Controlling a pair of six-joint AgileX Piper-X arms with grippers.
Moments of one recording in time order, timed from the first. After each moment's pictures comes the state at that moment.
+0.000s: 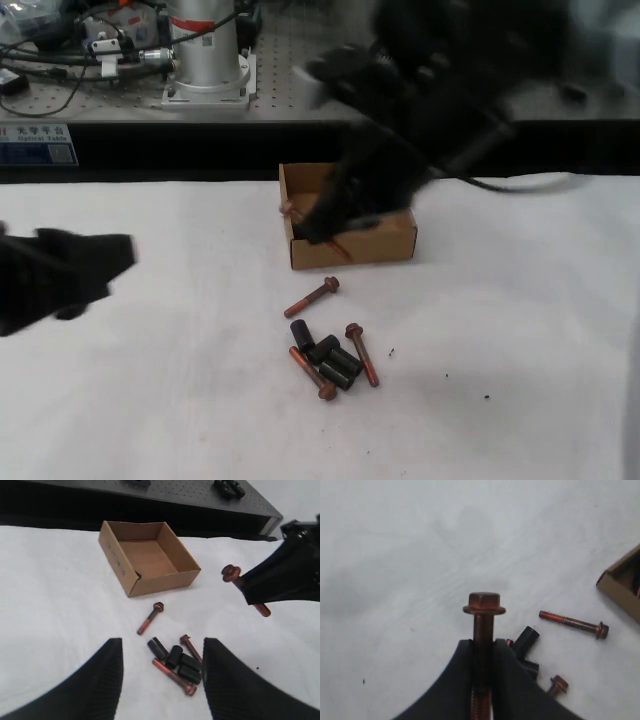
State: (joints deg) left arm -13.5 55.1 -31.1 6.1 23.3 -16.9; right arm 37.9 97.3 -78.9 41.4 -25.4 -10.9
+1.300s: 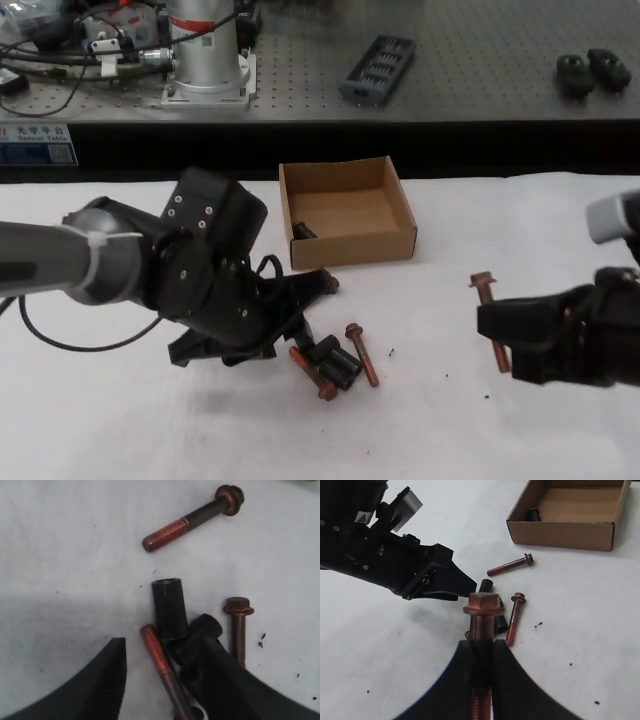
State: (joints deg) left arm -29.5 104.0 -59.4 16.7 12.0 -46.4; right arm 32.4 52.1 -24.7 8.3 -15.1 13.7
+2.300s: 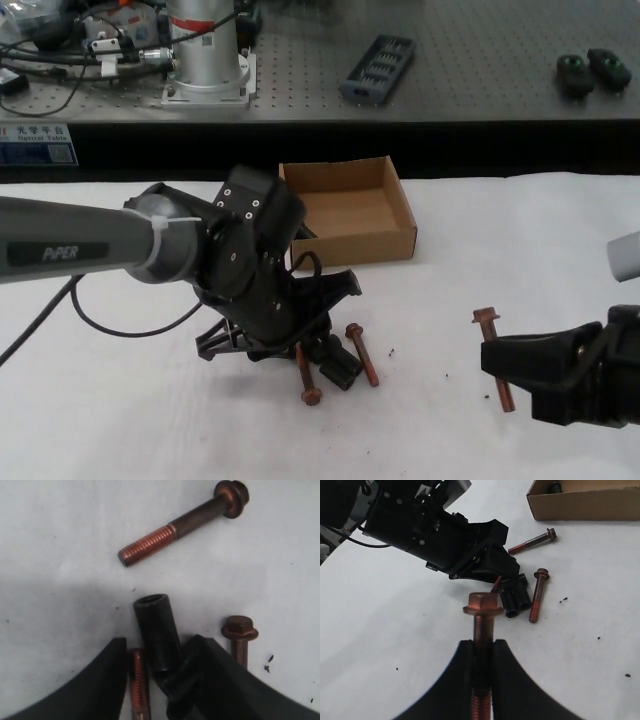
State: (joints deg) left arm -31.2 111.1 -68.2 22.5 9.8 -46.5; right arm 32.4 48.5 -22.7 8.3 -20.7 16.7
